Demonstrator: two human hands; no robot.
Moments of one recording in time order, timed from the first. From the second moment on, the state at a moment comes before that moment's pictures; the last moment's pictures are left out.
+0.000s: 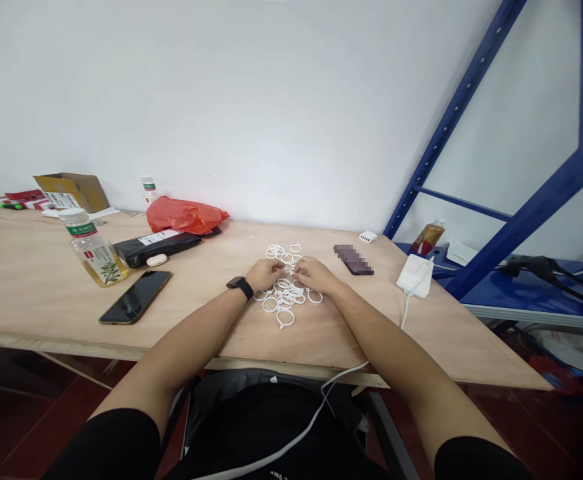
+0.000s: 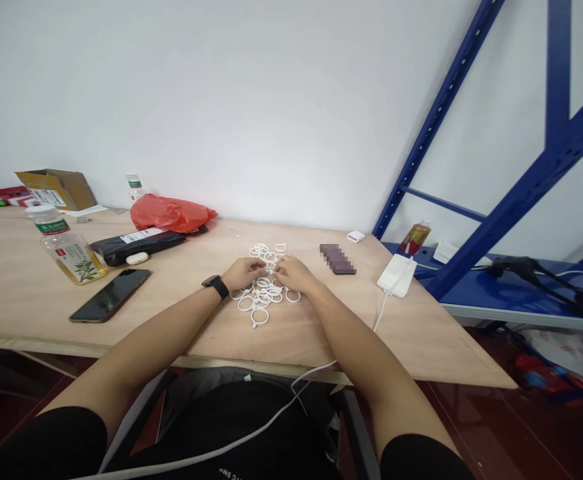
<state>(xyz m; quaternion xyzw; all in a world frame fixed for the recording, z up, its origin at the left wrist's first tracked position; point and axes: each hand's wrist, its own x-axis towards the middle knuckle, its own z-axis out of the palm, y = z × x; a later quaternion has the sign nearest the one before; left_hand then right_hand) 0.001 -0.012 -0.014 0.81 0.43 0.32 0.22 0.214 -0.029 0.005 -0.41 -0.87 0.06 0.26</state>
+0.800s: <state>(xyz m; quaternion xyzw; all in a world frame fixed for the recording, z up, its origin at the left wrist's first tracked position) 0.007 -0.026 -0.004 0.82 0.38 0.38 0.21 0.202 -0.042 0.006 -0.41 -0.86 0.11 0.28</state>
